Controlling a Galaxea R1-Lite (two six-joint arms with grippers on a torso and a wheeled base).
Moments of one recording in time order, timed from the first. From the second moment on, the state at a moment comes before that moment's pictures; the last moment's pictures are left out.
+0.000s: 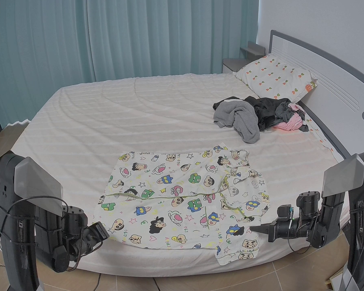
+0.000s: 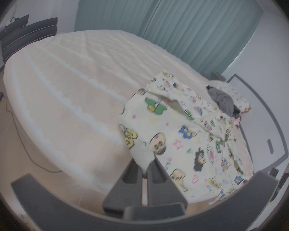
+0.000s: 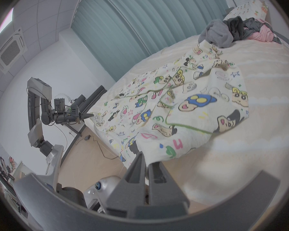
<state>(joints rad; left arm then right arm) -0.20 2.37 -0.16 -1.55 0.12 -0.69 0.13 2.48 -0.41 -1.41 0.72 0.07</state>
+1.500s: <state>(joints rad) -0.14 2.23 -0.77 -0.85 0.16 -0.71 0.13 2.40 -0.70 -1.34 0.63 0.29</state>
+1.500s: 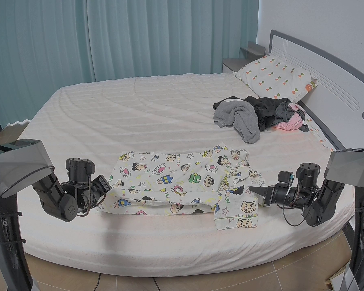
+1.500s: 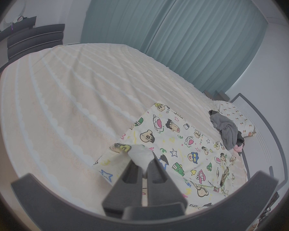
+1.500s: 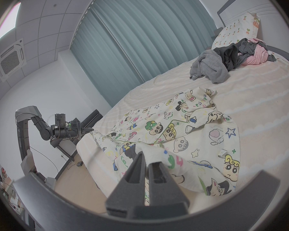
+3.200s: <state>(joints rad) -0.07 2.33 -1.42 -0.08 -0.03 -1.06 0.12 2.36 -0.88 -1.10 0.63 0.44</state>
